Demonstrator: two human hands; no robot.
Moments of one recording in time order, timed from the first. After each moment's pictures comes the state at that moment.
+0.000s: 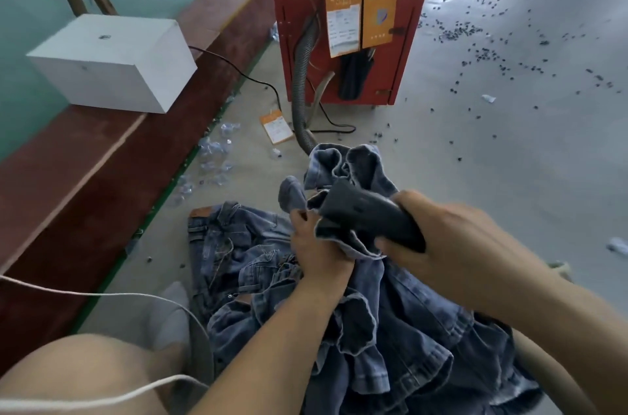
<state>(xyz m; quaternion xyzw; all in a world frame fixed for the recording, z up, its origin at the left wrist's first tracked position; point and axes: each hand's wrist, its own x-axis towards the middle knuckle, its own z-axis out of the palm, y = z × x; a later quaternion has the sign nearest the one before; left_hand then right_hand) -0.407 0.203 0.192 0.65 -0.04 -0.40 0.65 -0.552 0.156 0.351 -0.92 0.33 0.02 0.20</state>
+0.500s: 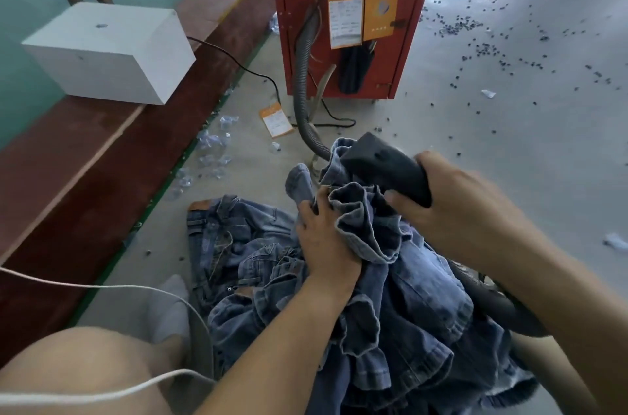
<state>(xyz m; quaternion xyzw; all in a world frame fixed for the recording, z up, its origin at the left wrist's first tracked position) -0.414 0.210 0.202 0.84 -0.35 -0.13 0.39 -0.538 0.139 0.348 -0.88 0.42 -0.04 0.22</state>
